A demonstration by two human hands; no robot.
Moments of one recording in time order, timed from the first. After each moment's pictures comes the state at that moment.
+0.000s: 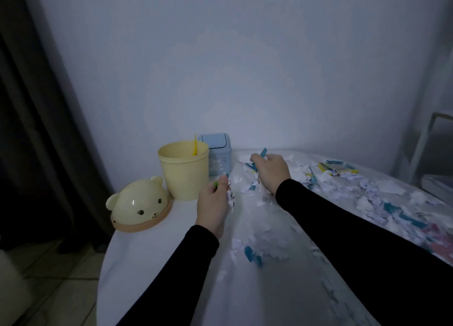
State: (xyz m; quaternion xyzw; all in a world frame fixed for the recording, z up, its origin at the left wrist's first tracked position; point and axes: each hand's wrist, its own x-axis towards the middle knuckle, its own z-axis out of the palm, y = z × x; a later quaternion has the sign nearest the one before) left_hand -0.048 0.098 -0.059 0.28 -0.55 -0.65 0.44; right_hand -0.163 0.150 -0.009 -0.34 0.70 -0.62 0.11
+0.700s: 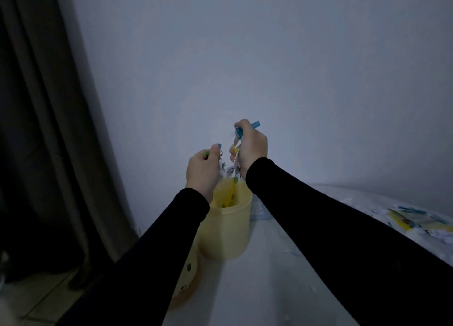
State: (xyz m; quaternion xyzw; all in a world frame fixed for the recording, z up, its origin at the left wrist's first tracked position) left_hand -0.050 -0.078 0.048 0.33 -0.61 -0.49 0.53; right_hand -0.122 -0.041 0.087 -0.28 0.49 -0.79 0.24
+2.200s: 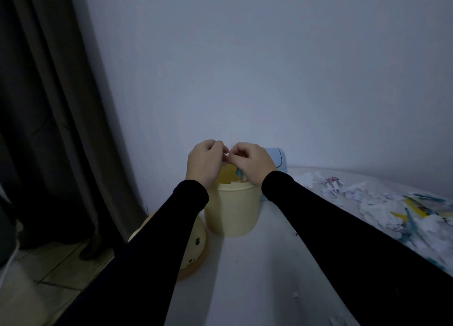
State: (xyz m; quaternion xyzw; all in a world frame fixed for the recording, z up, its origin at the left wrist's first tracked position) left_hand -0.029 -0.093 0.016 0.35 -0.69 -0.40 0.49; right_hand -0.140 -0.048 0.008 -0.59 0.62 -0.51 0.12
